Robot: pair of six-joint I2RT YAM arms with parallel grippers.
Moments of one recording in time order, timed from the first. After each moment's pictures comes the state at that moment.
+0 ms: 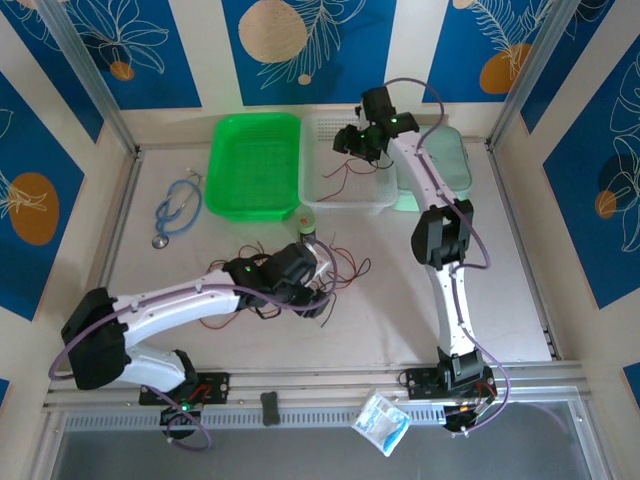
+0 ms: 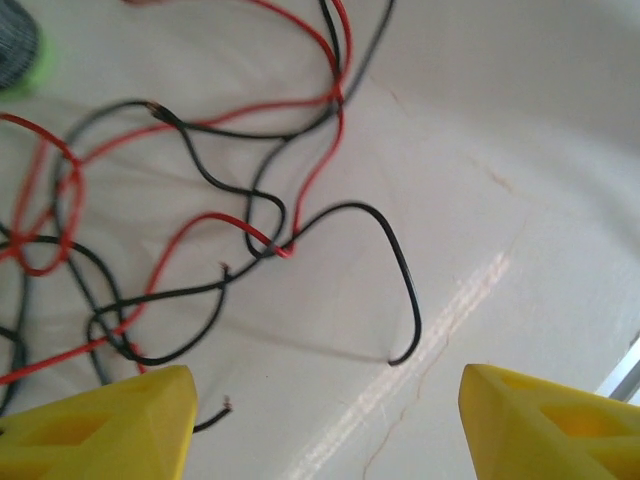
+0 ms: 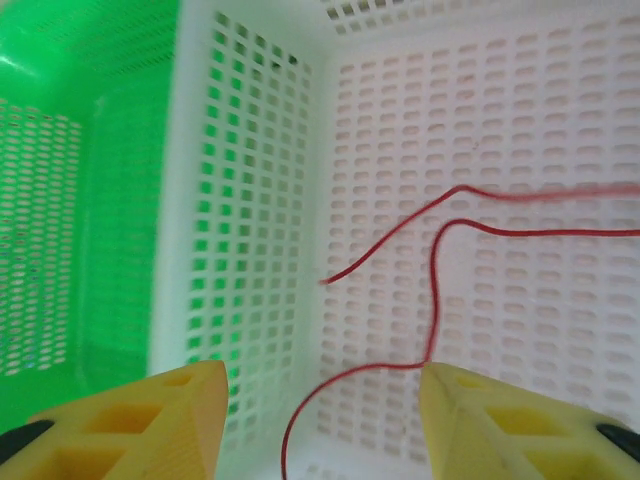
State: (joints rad) left arm -1.03 1.38 0.96 -0.59 -0.01 -0.28; right arm 0.30 2.35 2.46 -0.99 -0.23 0.45
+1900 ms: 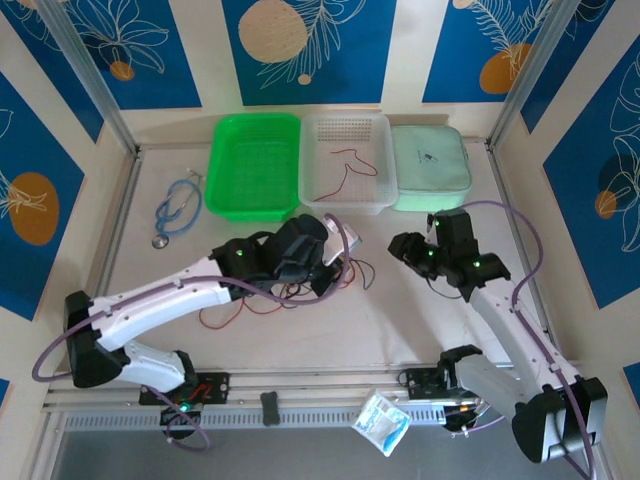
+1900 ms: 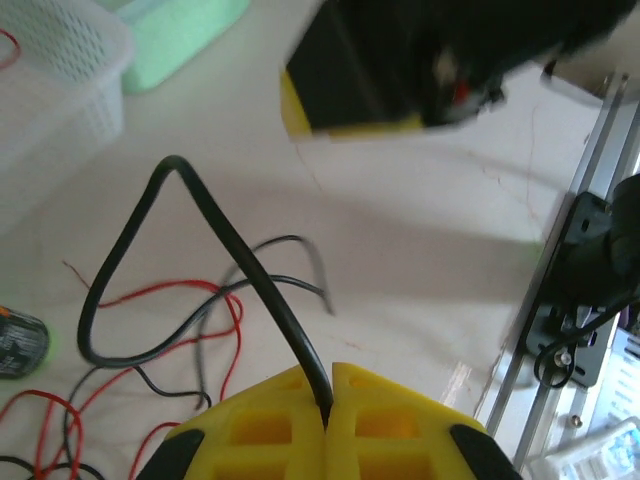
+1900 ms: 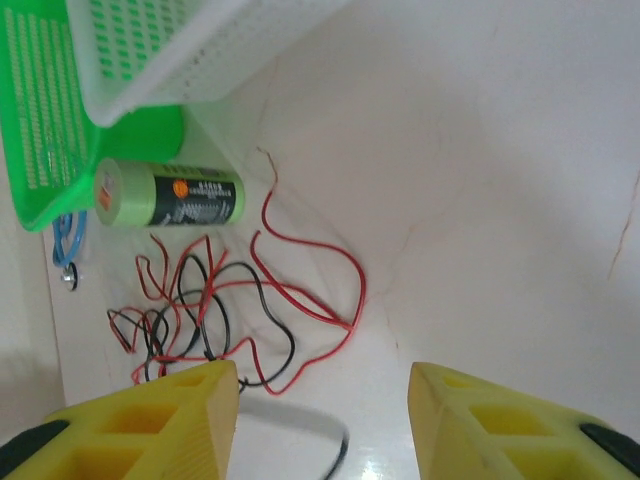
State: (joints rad) left arm -1.11 1.37 1.35 -0.66 -0.01 -0.15; right arm 0.26 0.94 0.75 -0.64 -0.29 0.81
